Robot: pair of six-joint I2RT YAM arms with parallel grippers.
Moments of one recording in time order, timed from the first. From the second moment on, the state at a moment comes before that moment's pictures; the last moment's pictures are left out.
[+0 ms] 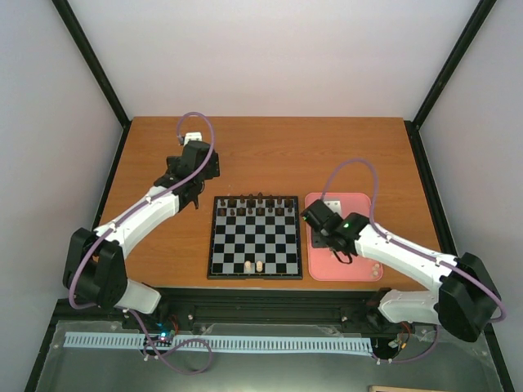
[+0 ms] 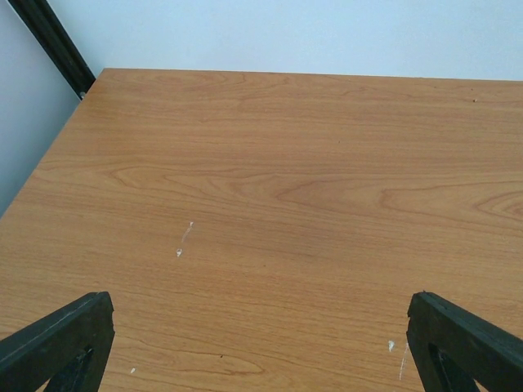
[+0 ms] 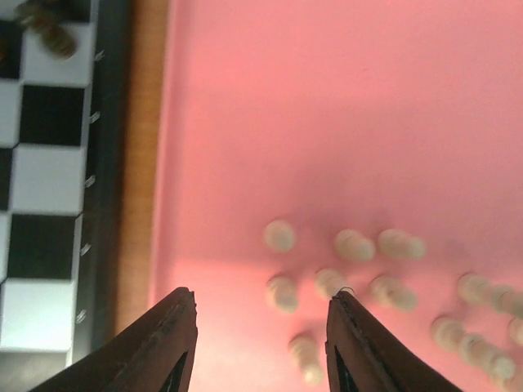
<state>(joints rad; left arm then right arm) -0.42 1.43 1.04 -0.24 -0.55 -0.29 0.81 1.22 0.78 -0.78 0.38 0.68</state>
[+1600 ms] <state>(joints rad) -0.42 1.47 1.06 -0.23 -0.55 -0.29 0.53 1.45 0.73 -0.54 0.18 0.44</state>
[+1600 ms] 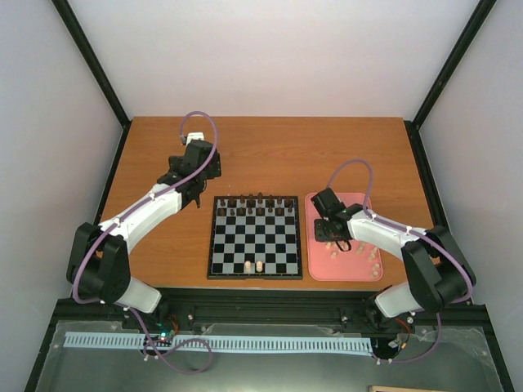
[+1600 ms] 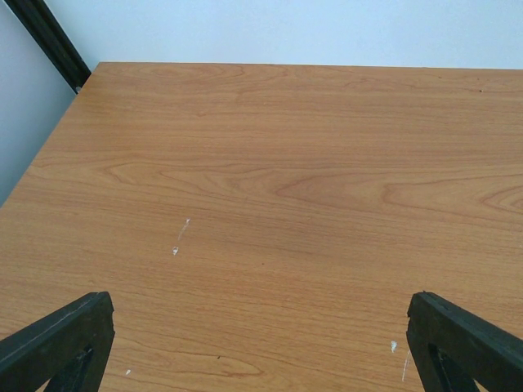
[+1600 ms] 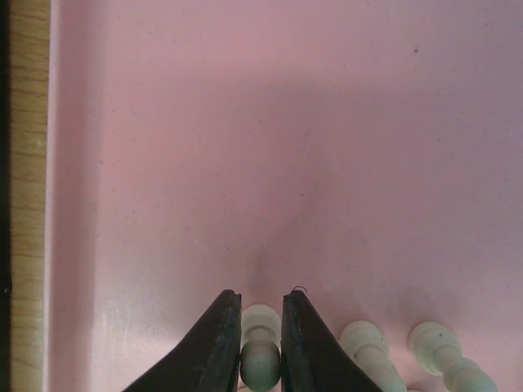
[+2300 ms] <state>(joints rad) -0.42 1.47 1.06 -0.24 -0.55 -0.29 0.69 1.37 0.99 -0.67 0.16 0.43</state>
